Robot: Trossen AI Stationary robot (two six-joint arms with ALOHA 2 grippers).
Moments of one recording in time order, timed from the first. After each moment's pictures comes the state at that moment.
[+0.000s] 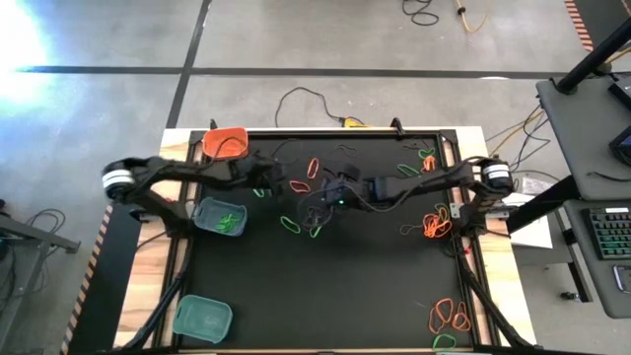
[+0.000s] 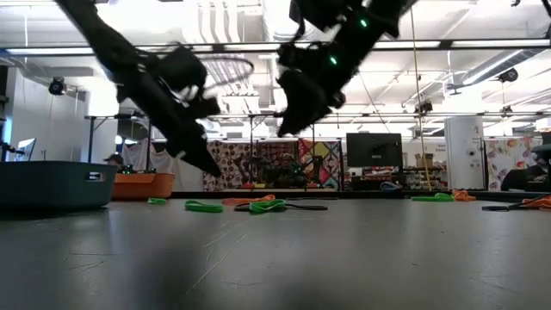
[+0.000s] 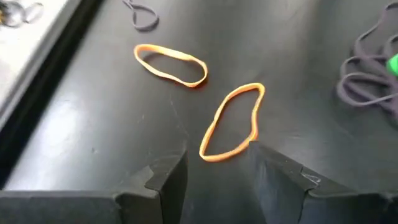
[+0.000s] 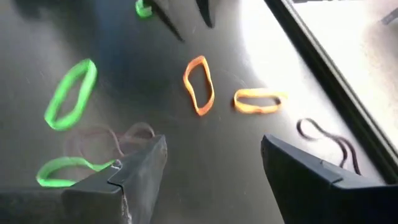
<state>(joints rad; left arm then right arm) 0.44 1.51 0.65 0.08 0.02 0.27 -0.03 1.75 1.19 -0.27 0.42 0.12</state>
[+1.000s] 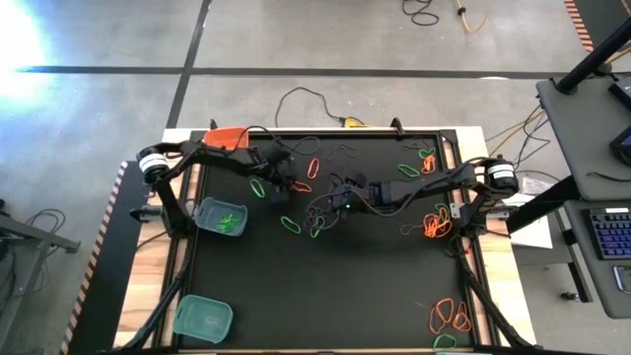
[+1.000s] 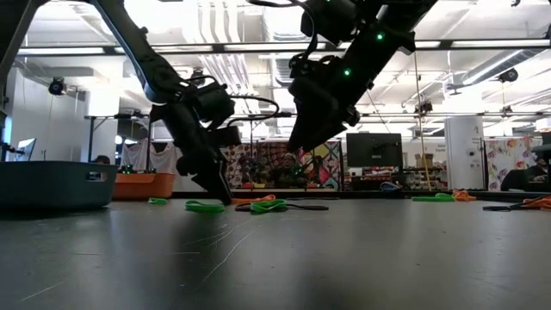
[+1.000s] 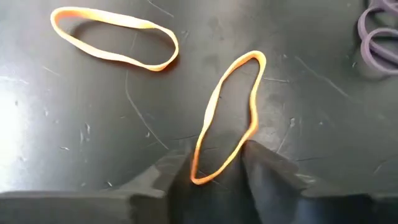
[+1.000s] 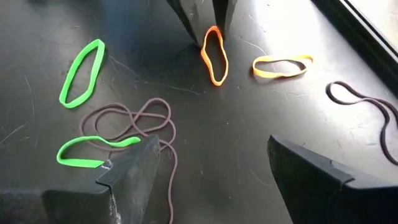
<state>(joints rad) 0.53 1.81 0.85 -0.09 0.21 0.42 -0.03 1.73 1.09 -0.22 0.36 0.24</state>
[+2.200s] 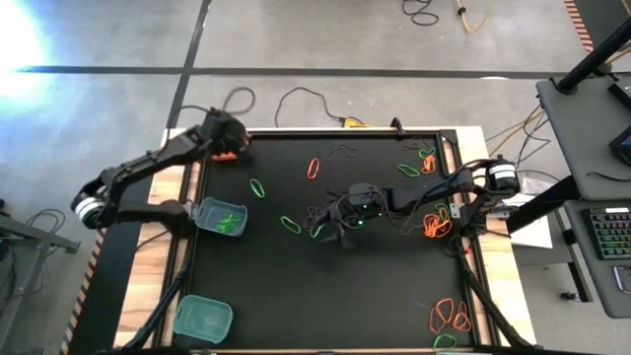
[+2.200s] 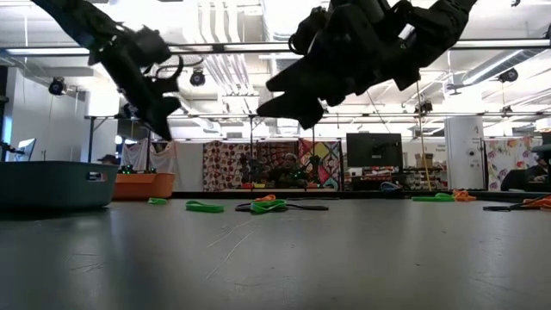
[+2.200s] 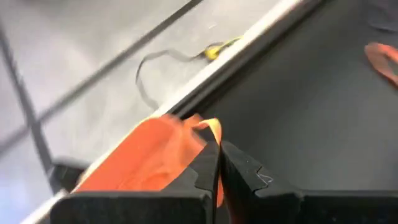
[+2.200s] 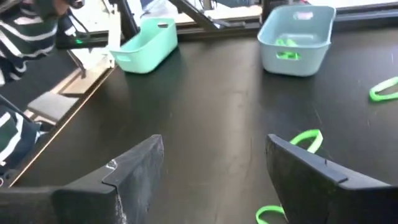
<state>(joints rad) 0.89 1.17 0.76 -0.38 -0.15 0.12 -0.03 1.72 0.86 0.47 -0.35 0.06</state>
